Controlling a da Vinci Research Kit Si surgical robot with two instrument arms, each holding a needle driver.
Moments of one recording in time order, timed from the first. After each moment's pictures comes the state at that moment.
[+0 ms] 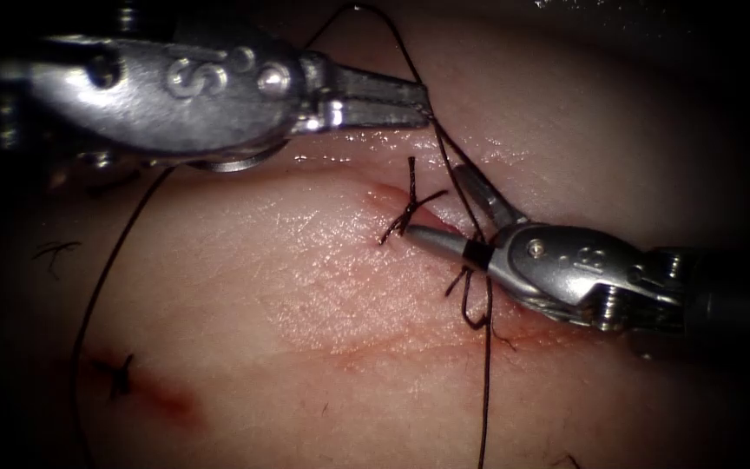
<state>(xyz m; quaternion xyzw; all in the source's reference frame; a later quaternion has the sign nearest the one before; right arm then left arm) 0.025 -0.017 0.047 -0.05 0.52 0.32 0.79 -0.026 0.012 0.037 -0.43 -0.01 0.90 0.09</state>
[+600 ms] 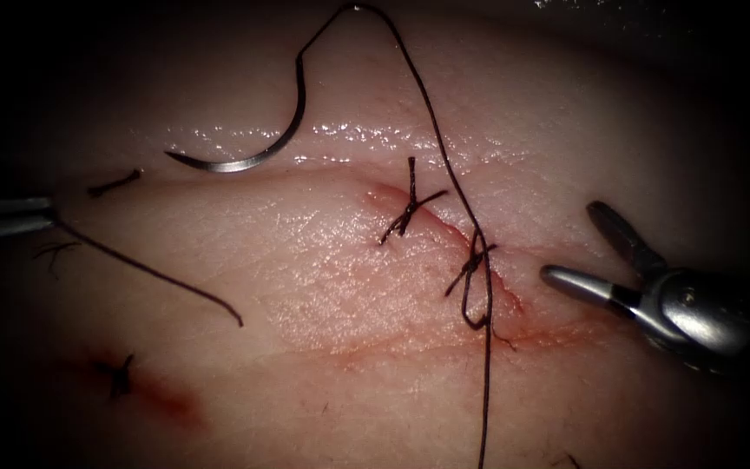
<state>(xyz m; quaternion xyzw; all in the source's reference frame) 0.016 -0.019 0.043 -0.04 0.54 0.31 0.78 -0.006 0.003 0.042 -0.39 -0.01 0.90 0.20</state>
